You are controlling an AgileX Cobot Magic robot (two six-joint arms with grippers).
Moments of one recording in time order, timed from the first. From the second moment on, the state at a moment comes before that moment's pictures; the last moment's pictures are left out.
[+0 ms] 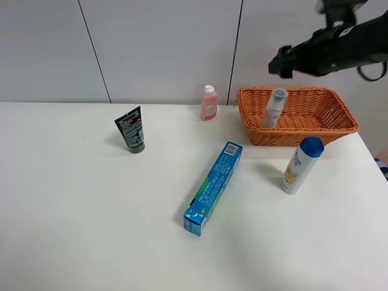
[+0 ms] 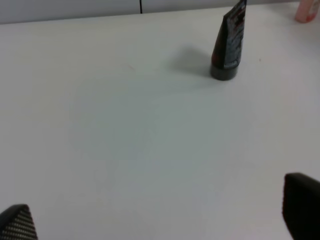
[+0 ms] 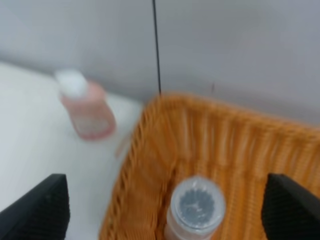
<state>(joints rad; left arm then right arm) -0.05 -0.01 -0.51 -0.02 1.05 0.00 0.15 1.45 -1.16 0.37 0.35 -0.43</state>
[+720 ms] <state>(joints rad) -0.05 -0.01 -0.51 -0.02 1.05 0.00 0.15 0.38 -0.75 0.03 0.95 -0.01</state>
